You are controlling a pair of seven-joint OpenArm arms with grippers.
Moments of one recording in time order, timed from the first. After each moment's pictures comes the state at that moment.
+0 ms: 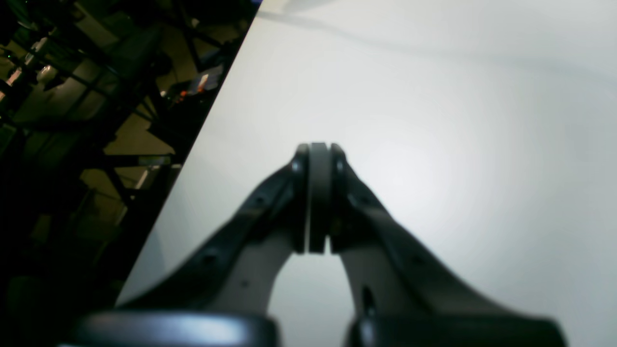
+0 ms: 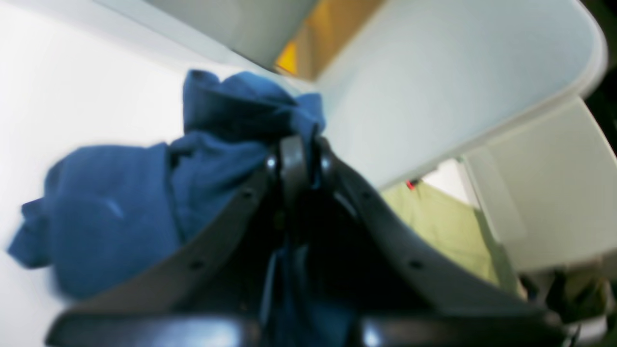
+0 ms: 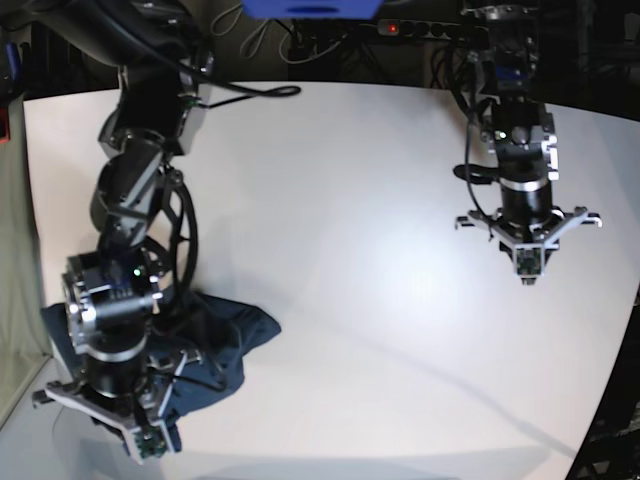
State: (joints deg) left arm 11.2 -2.0 -9.8 107.7 19.4 -0.6 23.5; right arm 22.6 -3.2 0.6 114.6 -33.8 27.9 -55.3
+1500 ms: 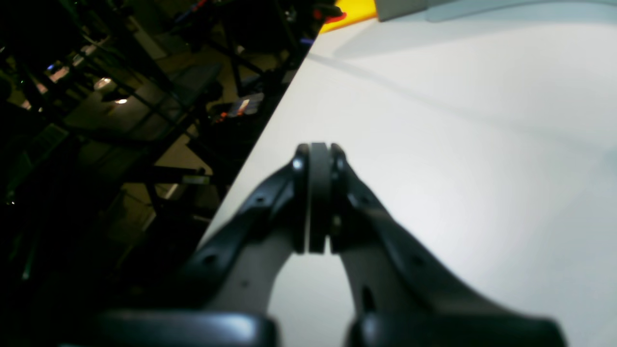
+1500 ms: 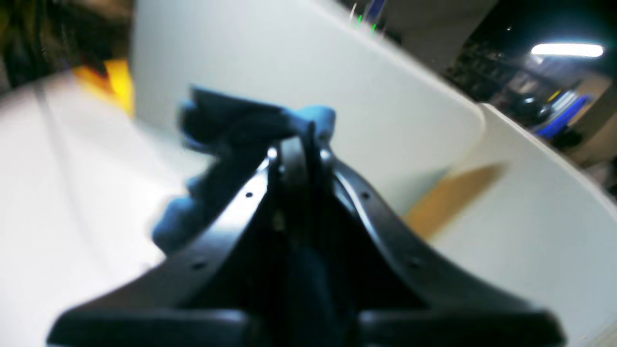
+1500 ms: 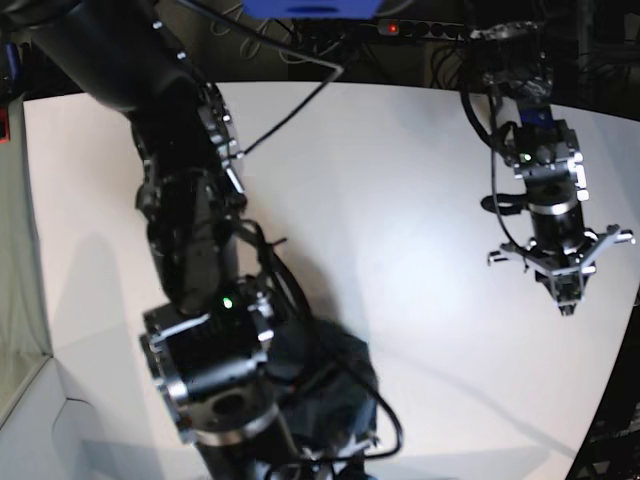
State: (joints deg) left arm 5.7 -1.9 -16.0 110.3 19.2 -0.2 23.5; right arm 39.2 -8.7 -19.8 115.2 -16.7 9.2 -55.4
